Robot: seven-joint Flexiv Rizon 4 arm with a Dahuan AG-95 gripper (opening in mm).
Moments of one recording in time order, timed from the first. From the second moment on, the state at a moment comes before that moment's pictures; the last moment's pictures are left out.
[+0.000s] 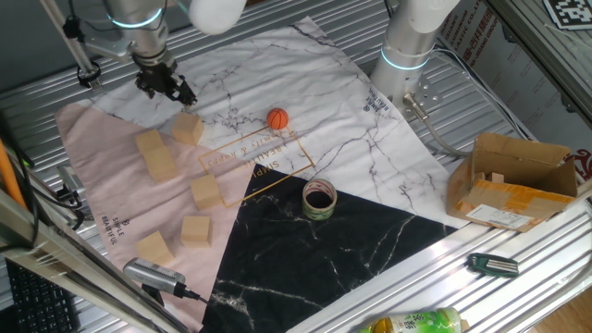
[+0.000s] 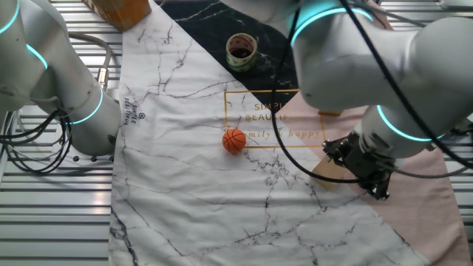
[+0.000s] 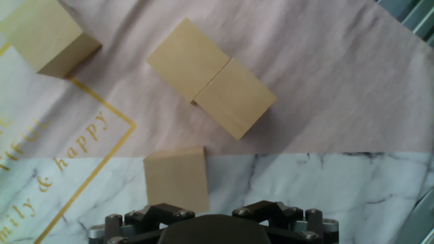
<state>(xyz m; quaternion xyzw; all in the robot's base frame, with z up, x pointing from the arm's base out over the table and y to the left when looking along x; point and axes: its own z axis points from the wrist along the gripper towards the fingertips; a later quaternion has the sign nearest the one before) 0.600 -0.160 0.104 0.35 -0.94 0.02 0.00</state>
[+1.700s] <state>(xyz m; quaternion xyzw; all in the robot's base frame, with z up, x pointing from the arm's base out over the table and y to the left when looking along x) 0.599 -0.160 0.103 0.37 -0.93 0.03 0.02</state>
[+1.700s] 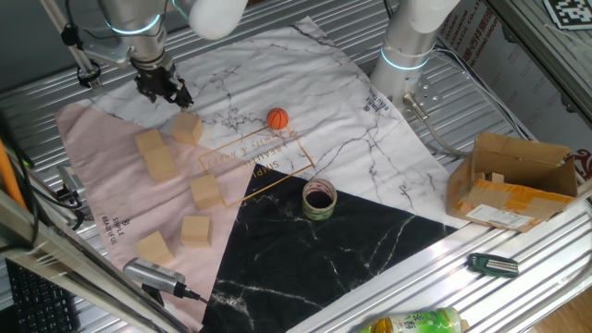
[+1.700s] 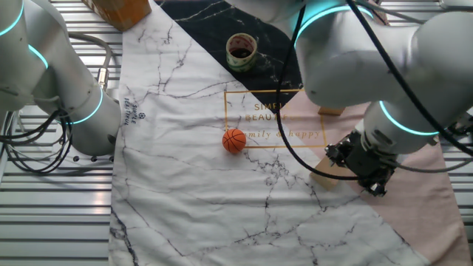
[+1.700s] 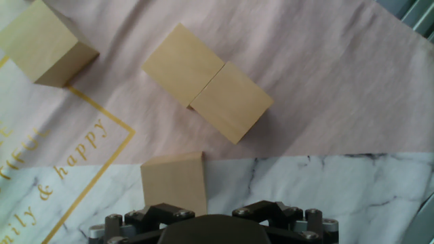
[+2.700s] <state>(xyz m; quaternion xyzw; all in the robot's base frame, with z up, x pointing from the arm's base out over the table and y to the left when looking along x) 0.601 -0.159 0.103 0.32 -0.95 -0.03 -0.02</state>
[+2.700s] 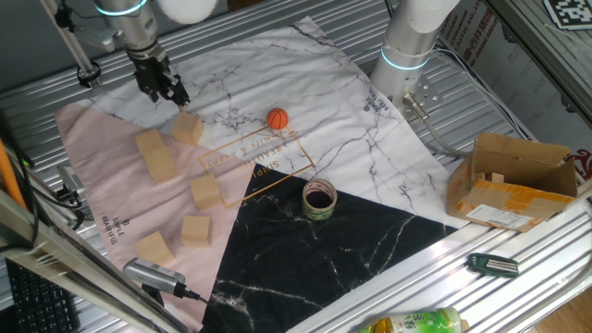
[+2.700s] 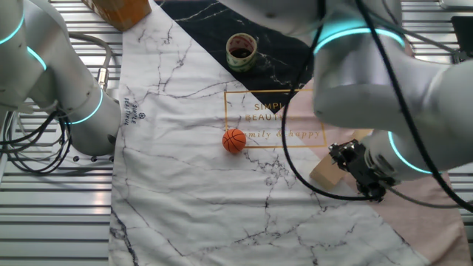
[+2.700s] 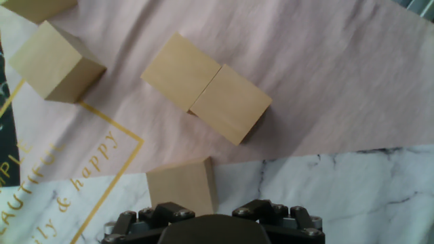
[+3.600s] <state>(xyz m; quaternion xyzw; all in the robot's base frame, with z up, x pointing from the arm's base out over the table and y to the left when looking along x) 0.589 -0.147 0.097 0.32 -0.95 -0.01 -0.02</state>
